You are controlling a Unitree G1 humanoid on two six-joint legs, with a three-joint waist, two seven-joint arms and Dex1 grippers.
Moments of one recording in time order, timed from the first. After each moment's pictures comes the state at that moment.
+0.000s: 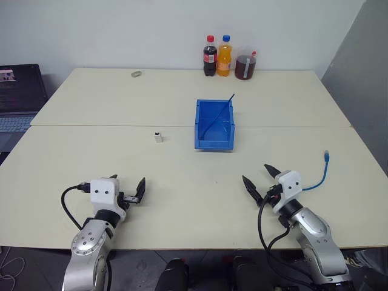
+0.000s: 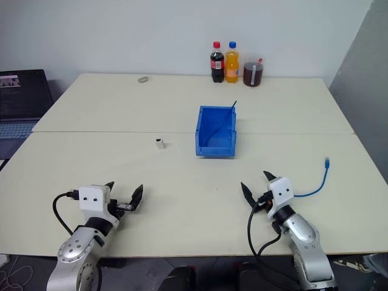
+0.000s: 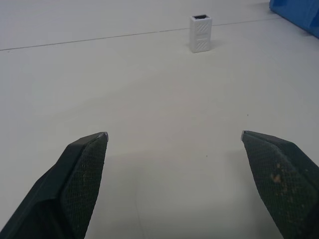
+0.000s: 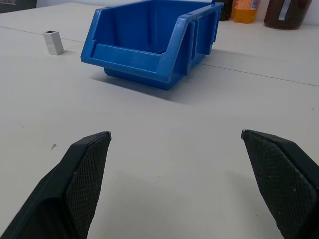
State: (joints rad) left arm 0.17 0.30 0.23 -0.23 -0.24 0.17 -0.29; right arm 0.07 -0.26 0.04 -0.22 0.17 0.07 0.41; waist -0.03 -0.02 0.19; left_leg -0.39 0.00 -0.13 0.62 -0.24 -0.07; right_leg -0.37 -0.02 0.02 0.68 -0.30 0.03
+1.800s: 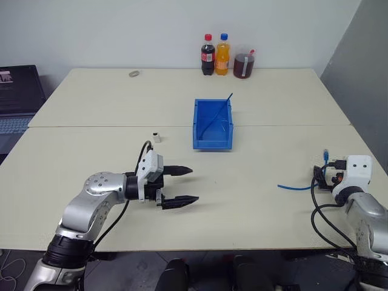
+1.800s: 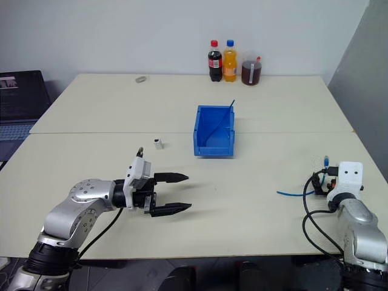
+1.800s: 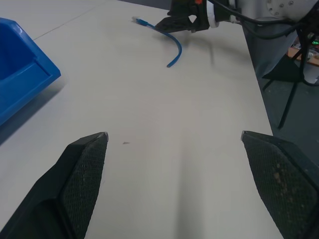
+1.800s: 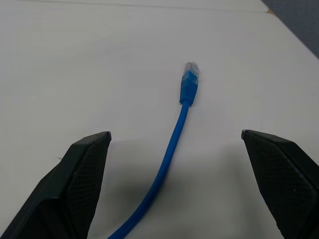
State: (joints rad) left arm -0.27 0.68 -0.07 -0.18 -0.50 0.39 -1.18; right arm -0.12 -0.46 -0.38 -0.13 0.24 0.65 0.16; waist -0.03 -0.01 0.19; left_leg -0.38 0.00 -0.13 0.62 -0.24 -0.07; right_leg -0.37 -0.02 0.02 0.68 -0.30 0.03
